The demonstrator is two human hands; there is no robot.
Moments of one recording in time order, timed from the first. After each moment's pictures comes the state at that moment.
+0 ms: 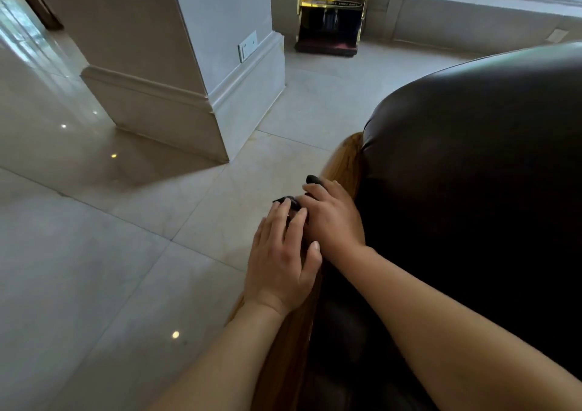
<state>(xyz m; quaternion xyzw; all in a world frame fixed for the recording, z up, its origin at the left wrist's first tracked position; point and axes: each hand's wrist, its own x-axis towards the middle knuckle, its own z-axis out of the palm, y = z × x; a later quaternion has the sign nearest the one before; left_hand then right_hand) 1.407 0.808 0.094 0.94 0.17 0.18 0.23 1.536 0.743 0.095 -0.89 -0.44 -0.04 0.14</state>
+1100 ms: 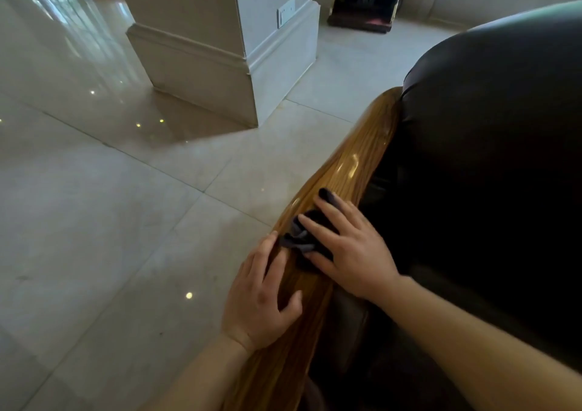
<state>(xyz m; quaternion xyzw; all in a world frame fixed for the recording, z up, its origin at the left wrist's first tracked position) 1.190 0.783 0.042 0.95 0.17 0.13 0.21 1.373 0.660 0.072 -0.82 -0.56 -0.02 0.11</state>
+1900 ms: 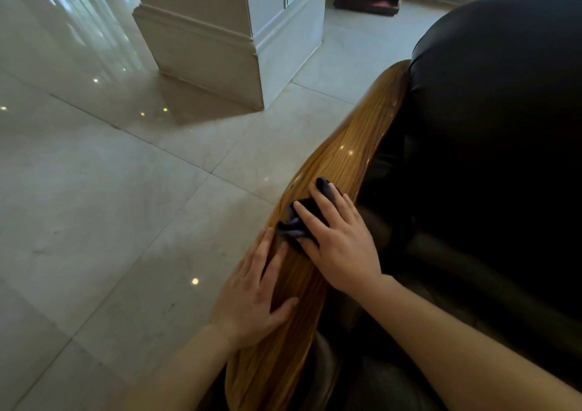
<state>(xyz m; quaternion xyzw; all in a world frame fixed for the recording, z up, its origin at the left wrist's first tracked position) 1.118 0.774 0.030 0.98 0.12 0.05 0.17 1.300 0.657 0.055 -0.85 -0.51 -0.05 0.13</state>
